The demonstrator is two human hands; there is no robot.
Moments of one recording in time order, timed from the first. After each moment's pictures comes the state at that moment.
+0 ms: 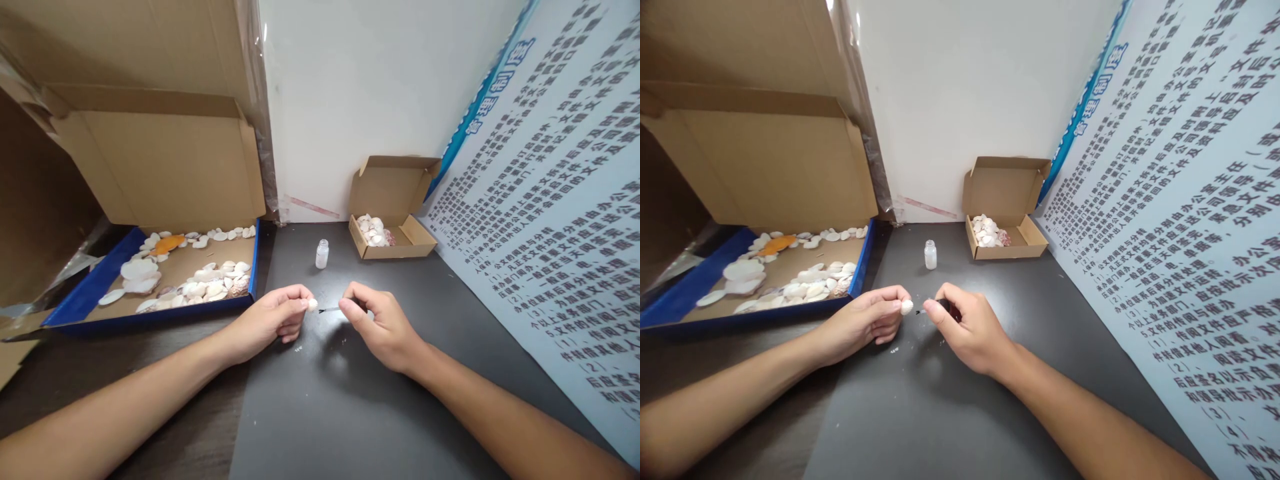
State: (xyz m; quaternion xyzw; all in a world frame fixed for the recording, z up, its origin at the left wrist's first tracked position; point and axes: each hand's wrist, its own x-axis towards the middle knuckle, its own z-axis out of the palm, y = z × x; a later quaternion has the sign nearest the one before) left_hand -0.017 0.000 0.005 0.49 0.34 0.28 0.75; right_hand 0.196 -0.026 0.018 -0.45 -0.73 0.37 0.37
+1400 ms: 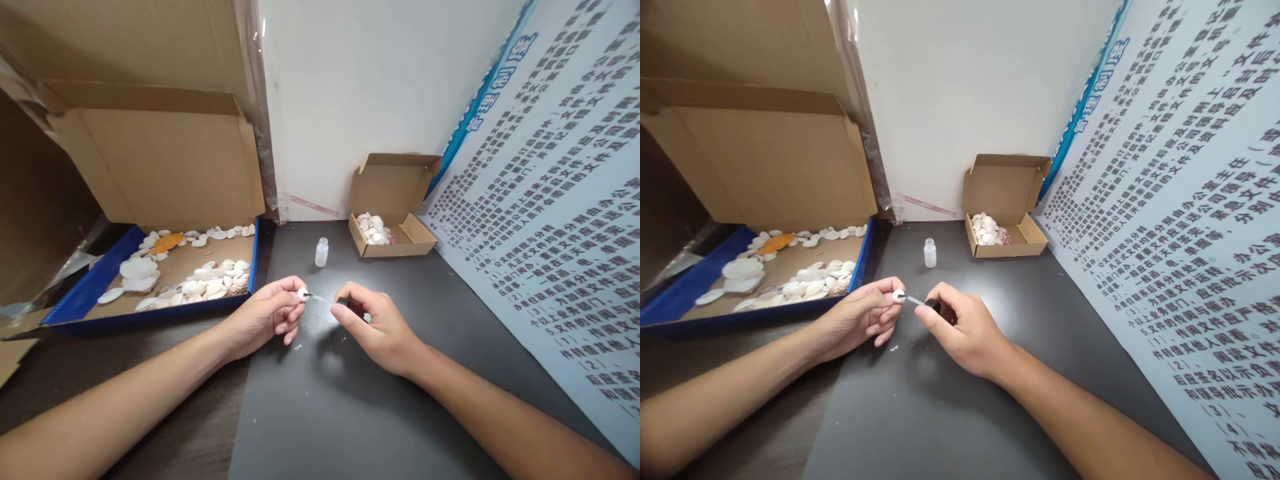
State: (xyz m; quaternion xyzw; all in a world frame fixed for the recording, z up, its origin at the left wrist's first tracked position) left_hand -0.019 0.001 0.009 0.43 0.32 0.33 0.78; right_hand 0.194 -0.029 0.017 -0.44 -0.73 0.37 0.36
